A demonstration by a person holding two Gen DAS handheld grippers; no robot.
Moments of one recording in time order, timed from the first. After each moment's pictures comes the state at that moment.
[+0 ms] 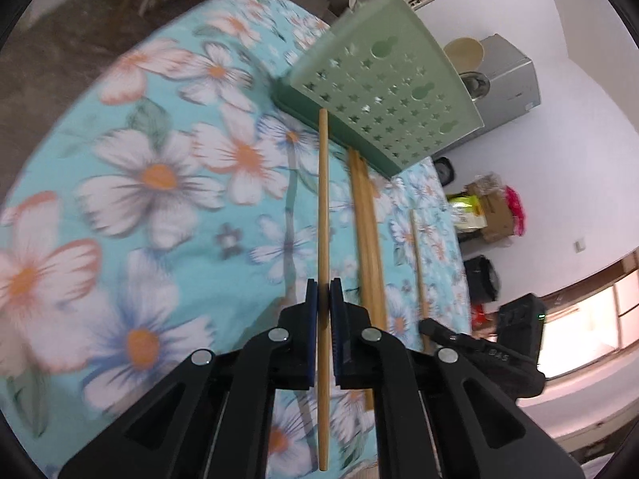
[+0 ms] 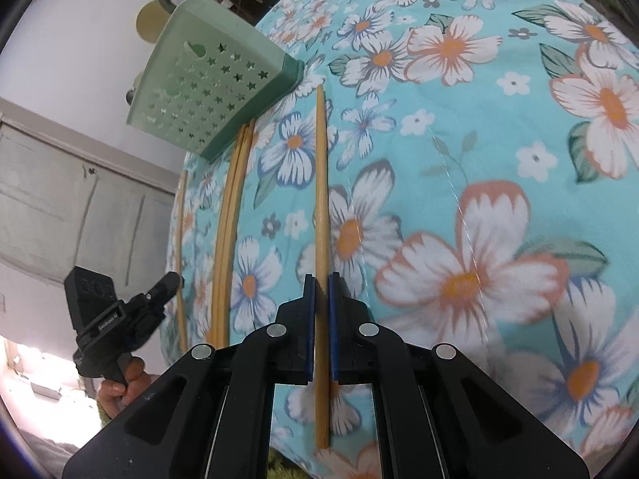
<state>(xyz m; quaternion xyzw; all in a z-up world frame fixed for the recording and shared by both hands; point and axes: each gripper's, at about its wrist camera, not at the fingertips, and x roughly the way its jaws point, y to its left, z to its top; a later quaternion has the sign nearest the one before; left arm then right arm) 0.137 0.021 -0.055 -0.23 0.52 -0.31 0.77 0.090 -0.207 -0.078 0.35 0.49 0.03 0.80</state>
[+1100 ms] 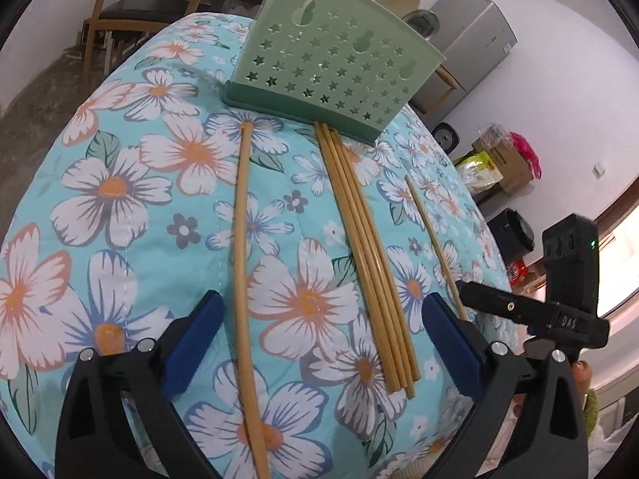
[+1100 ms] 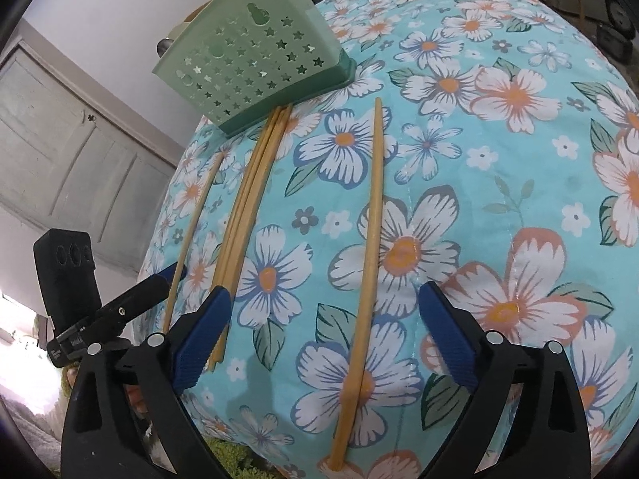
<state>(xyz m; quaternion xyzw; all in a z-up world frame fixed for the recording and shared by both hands) 0.118 -0.016 -0.057 -0.12 0.48 -0.34 0.80 0.111 -0.172 -0.065 0.25 0.49 0.04 0.83</state>
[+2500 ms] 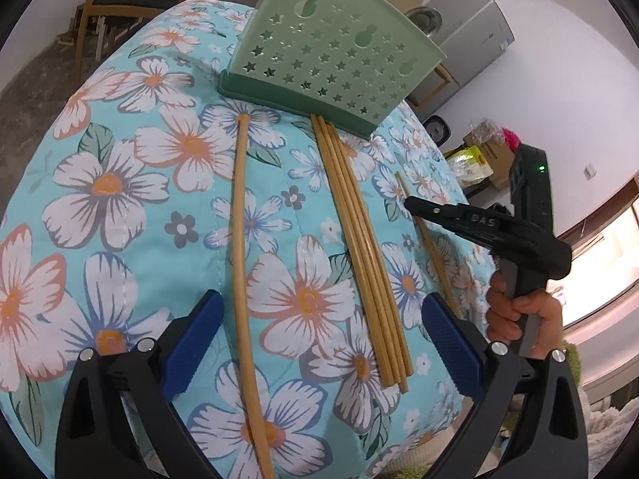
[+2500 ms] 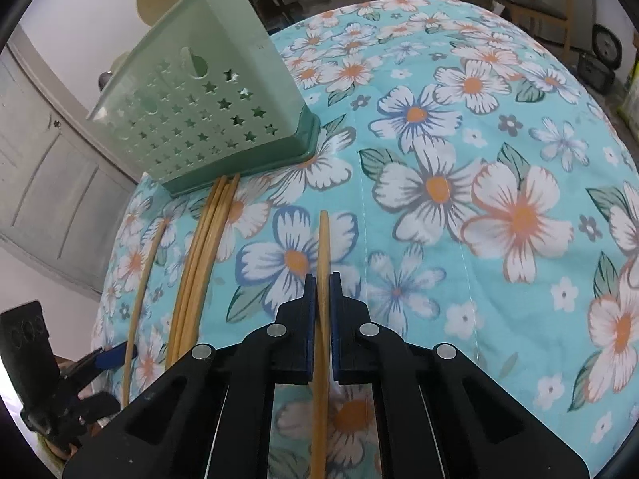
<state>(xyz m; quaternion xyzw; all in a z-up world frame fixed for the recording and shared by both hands) 0.125 -0.014 -0.056 -0.11 0.50 -0.36 0.78 0.175 -0.201 -0.065 0.20 0.48 -0.02 0.85</state>
